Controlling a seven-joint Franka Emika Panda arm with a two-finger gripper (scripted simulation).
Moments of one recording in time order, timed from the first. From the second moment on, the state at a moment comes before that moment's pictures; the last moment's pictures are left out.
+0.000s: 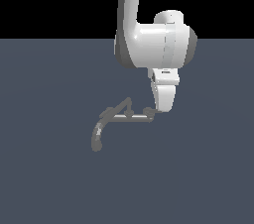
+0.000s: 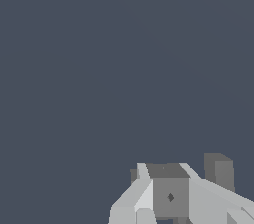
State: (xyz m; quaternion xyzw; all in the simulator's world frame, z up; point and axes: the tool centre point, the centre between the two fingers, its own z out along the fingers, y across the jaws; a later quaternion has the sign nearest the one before) arm 0.003 -0.112 0.061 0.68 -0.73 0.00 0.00
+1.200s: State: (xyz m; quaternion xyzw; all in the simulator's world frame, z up) arm -0.052 -0.125 0.061 0.67 -0.74 0.01 0.00
